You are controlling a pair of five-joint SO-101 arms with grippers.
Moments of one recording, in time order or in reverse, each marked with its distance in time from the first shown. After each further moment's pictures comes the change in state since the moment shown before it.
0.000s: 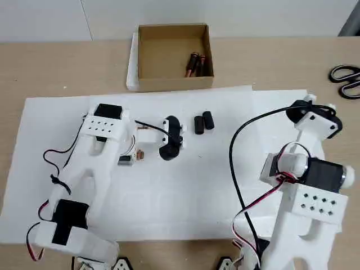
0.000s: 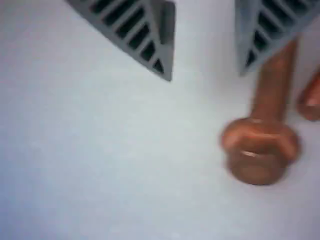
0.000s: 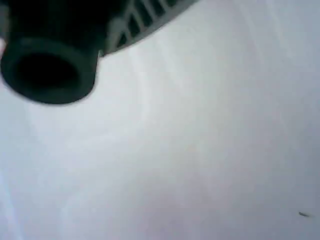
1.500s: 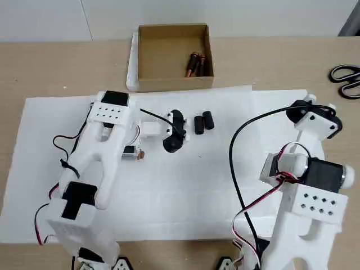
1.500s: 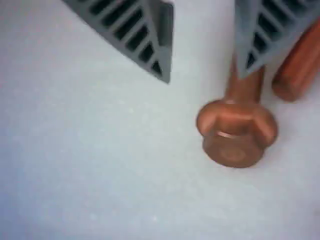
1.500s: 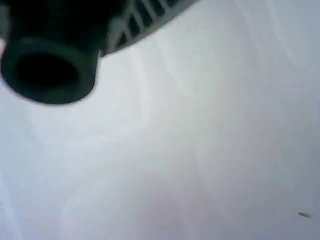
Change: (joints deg) left arm 0.5 11.3 -13.7 8.3 0.0; right arm 0.0 0.0 0.0 0.1 0.0
